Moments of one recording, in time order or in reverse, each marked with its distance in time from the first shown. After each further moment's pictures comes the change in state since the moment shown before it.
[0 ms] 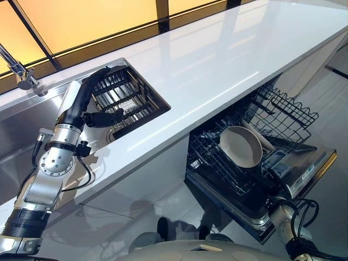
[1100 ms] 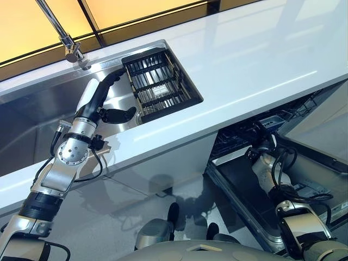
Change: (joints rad) left arm -0.149 -0.003 -0.146 0.088 -0.040 -0.005 0.003; right arm -0.439 -0.018 0.149 0.140 -0.014 -0.021 -0.130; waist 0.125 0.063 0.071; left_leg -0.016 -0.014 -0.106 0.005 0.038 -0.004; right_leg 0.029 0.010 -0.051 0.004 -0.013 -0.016
